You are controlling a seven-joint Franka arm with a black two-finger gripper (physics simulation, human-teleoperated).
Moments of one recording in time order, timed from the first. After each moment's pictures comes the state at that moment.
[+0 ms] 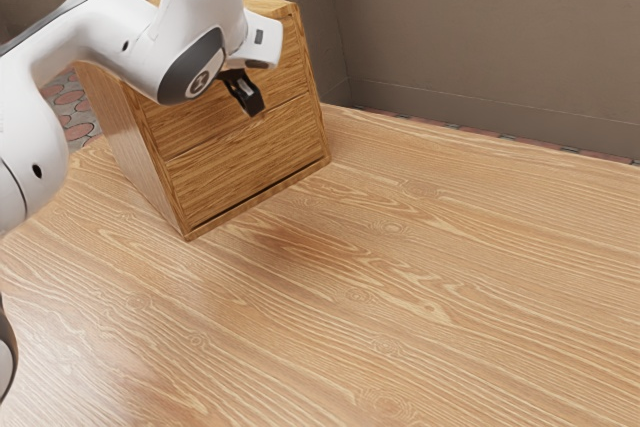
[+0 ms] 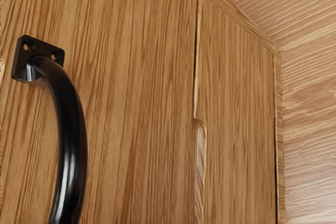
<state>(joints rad) 0.11 0.36 0.12 -1.25 0.50 2.15 0.34</state>
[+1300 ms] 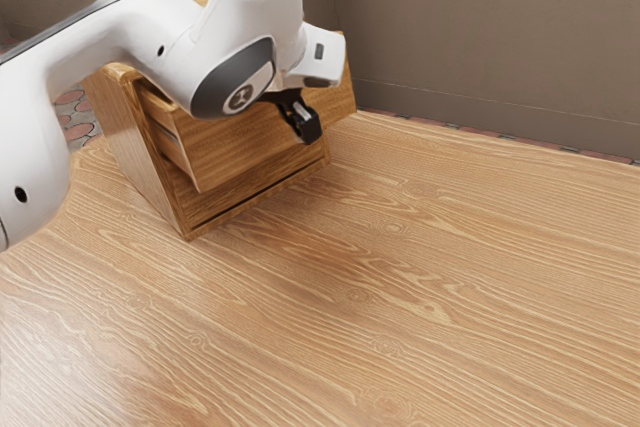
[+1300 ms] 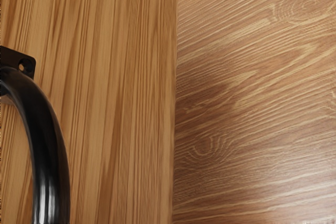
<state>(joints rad) -0.10 0.24 0.13 -1.39 0.49 2.03 0.20</state>
